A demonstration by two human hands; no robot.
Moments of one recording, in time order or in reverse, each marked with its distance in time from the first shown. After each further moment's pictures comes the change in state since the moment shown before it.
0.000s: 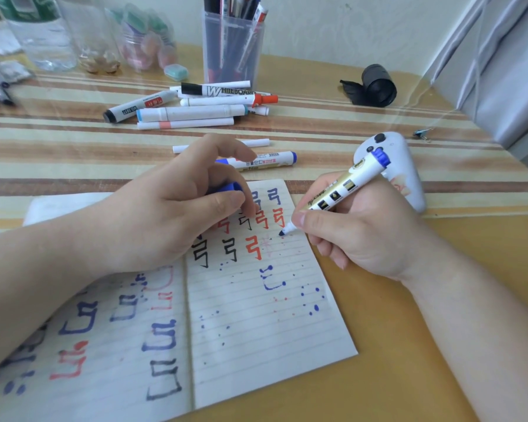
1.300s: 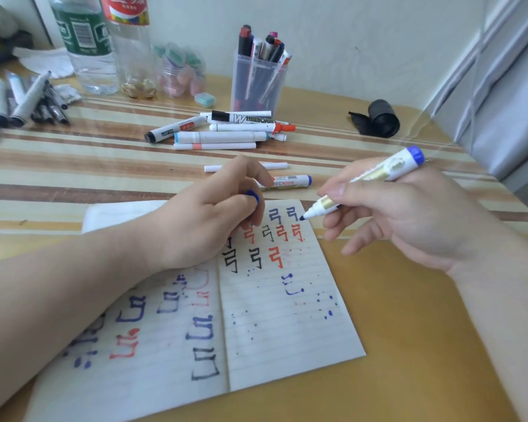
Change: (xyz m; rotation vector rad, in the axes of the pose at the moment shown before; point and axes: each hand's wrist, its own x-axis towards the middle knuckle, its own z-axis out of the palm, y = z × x) left_hand -0.006 0.008 -0.005 0.027 0.043 -0.012; right_hand 0.001 -0.050 -0.021 0.092 -0.062 0.074
